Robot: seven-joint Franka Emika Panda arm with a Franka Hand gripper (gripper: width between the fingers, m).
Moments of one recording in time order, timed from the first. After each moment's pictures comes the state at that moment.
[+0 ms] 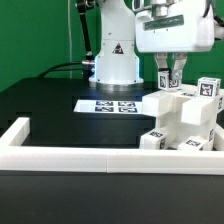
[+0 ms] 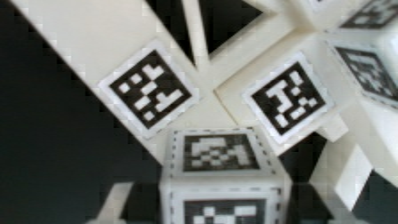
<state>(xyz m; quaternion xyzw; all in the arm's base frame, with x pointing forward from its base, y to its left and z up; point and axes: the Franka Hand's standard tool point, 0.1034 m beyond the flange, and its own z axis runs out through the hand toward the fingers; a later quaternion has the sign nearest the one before) 0.542 0.056 0.120 -0.79 0.61 -0.02 0.06</state>
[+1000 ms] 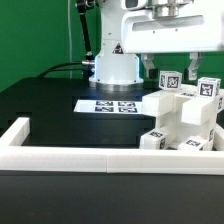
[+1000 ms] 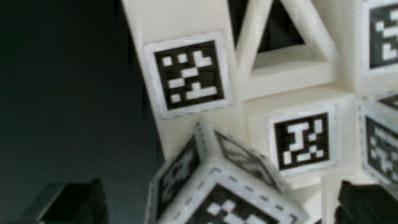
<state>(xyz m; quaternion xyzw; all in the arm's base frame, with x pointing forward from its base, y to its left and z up) 0.542 0.059 0.119 -0.93 0.35 -0.04 0.05</state>
